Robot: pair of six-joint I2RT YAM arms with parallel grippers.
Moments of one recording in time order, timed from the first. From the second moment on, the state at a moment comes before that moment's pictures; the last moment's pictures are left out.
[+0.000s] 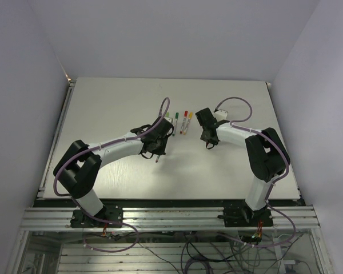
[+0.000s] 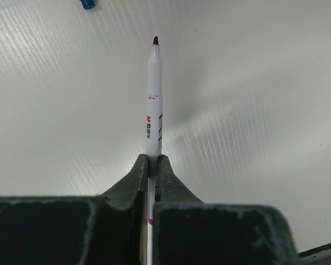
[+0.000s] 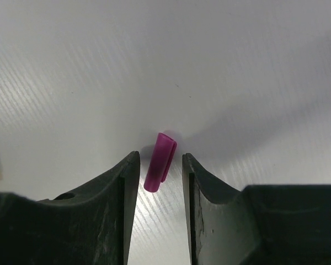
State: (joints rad) left arm -0.77 1.64 1.06 -0.41 -0.17 -0.42; right arm 0.48 1.83 1.09 -0.37 0.50 0.77
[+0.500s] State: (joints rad) left arm -0.76 1.64 1.06 -0.41 -0.17 -0.42; right arm 0.45 1.83 1.07 -0.34 0.48 0.79
